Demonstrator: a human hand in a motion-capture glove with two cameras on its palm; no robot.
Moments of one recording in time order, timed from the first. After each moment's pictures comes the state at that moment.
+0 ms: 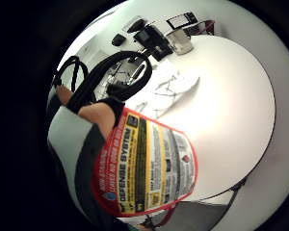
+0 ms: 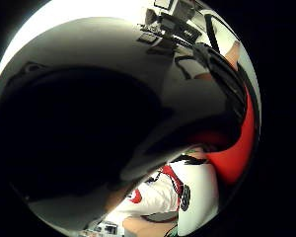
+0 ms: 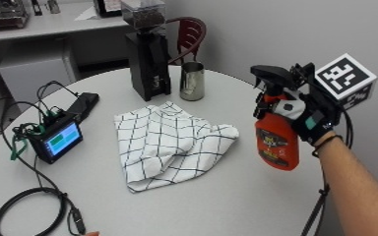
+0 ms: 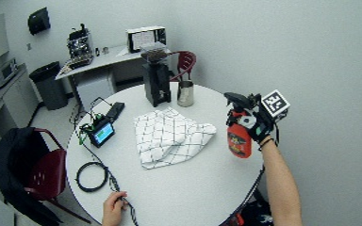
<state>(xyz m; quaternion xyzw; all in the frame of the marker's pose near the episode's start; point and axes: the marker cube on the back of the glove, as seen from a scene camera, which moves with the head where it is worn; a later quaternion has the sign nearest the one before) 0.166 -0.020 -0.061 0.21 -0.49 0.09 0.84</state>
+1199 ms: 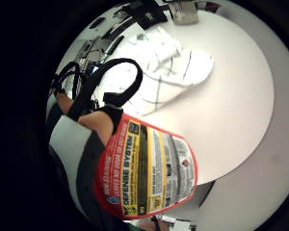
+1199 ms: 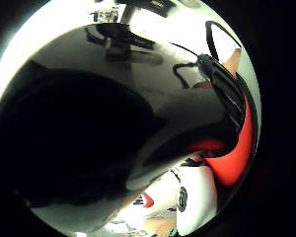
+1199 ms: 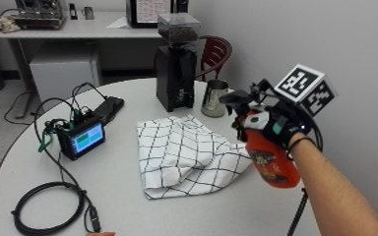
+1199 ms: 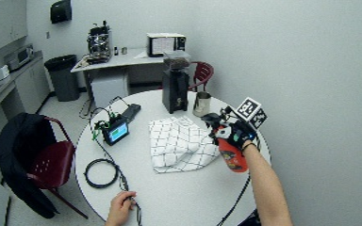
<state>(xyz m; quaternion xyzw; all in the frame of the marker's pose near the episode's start) 0.135 -0.056 -0.020 0.03 -0.44 0.20 0.88</state>
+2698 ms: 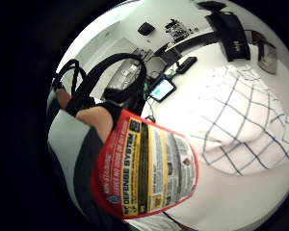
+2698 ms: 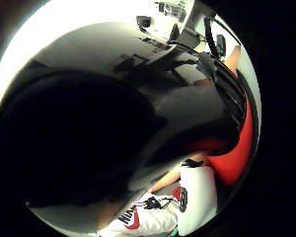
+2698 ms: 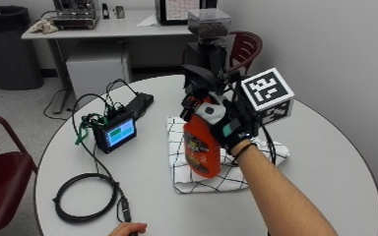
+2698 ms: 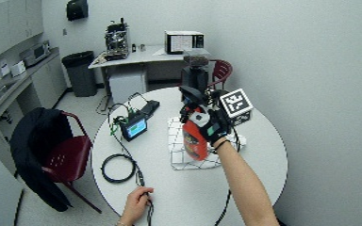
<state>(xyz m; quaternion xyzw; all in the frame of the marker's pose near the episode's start) 0.026 -0.118 -0.068 0.26 -0.55 0.07 0.79</state>
